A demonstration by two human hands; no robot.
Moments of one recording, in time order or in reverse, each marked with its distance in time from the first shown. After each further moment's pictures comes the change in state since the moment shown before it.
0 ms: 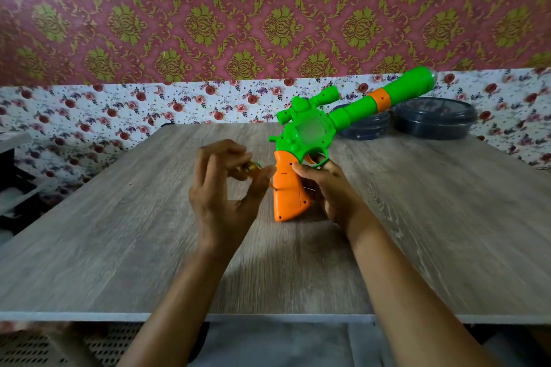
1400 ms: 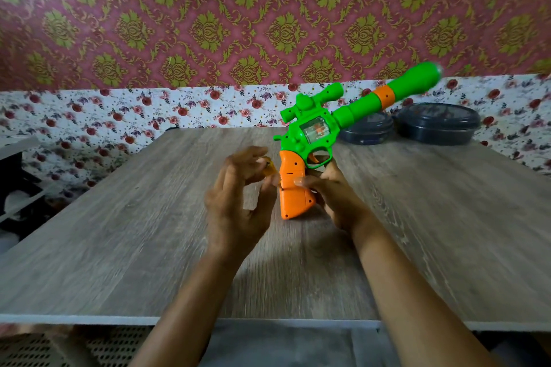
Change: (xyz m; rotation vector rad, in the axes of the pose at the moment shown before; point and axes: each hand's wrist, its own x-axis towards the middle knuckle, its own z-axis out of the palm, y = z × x) left_hand -0.002 0.001 0.003 -0.050 -0.055 0.008; right_hand -0.001 0.000 0.000 -0.054 -0.080 -0.076
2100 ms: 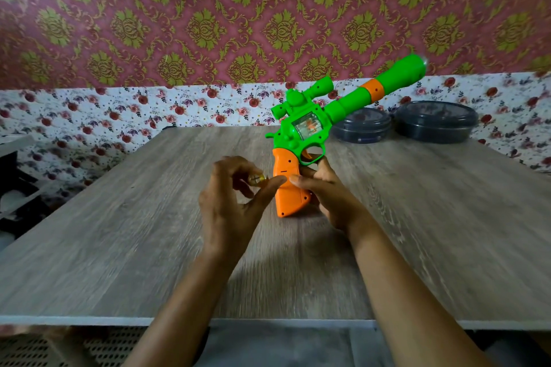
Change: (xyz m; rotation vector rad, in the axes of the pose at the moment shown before) left_hand -0.002 0.002 0.000 0.009 0.019 -0.102; right_hand -0.006 -0.005 0.002 -0.058 -0.034 0.047
